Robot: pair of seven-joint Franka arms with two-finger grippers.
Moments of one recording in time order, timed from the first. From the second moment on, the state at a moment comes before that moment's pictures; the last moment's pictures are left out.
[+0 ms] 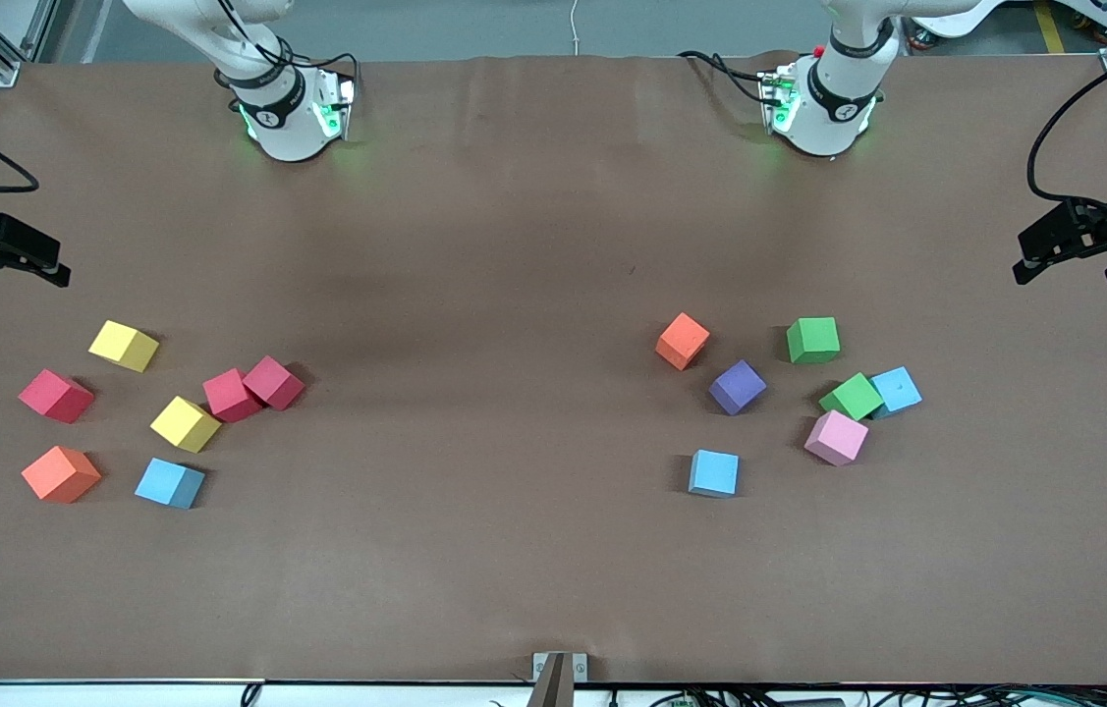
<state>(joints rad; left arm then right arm) -0.07 -0.02 0.04 -1.58 -0.03 1.67 0.02 0.02 0.08 -0.06 -1.44 0.01 1.49 -0.09</state>
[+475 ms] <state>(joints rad) -0.07 -0.01 0.04 -1.58 -0.03 1.66 0.03 0.02 0.08 -0.06 -1.46 0.02 1.47 -0.09</state>
